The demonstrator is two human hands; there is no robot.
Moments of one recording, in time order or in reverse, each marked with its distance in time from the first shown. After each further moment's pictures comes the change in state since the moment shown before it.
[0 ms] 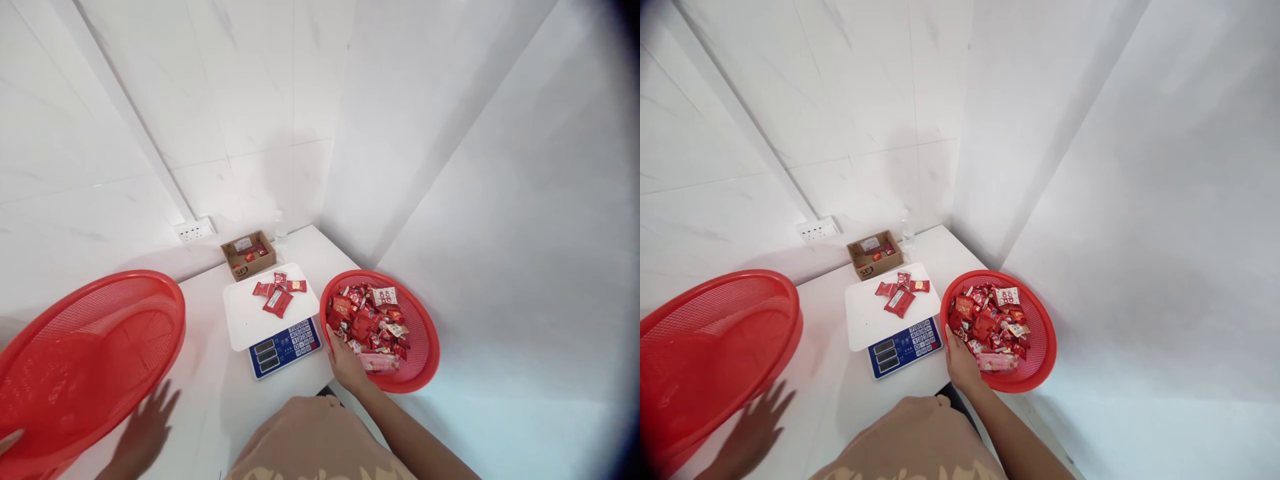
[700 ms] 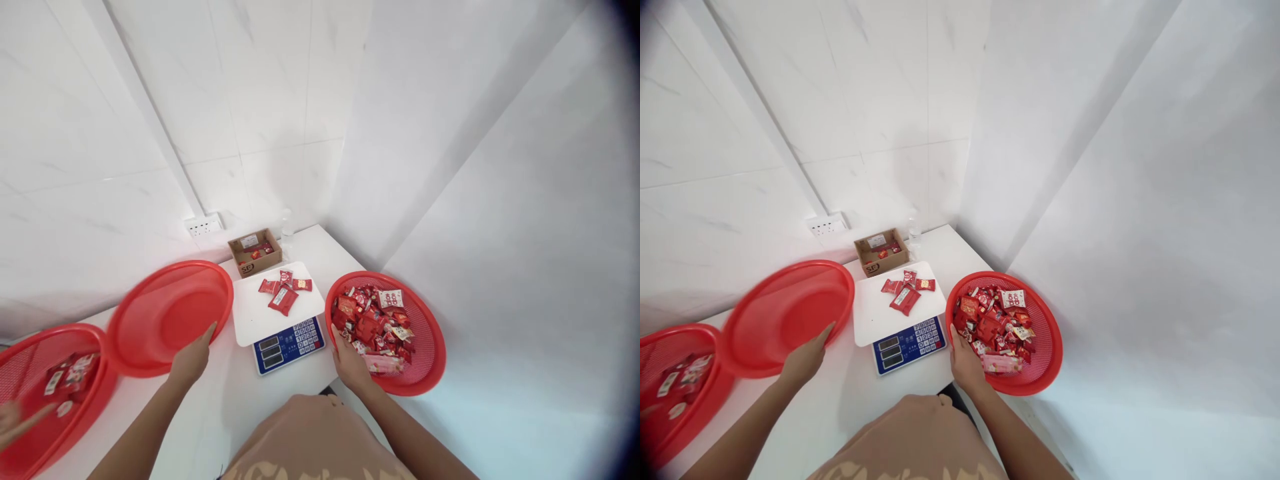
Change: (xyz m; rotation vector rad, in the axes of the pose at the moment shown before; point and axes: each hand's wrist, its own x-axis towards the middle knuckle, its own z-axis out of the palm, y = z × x) left_hand 0.077 0.062 -0.054 -0.017 0.041 -0.074; right_hand 0.000 0.001 0.003 -0.048 0.013 0.018
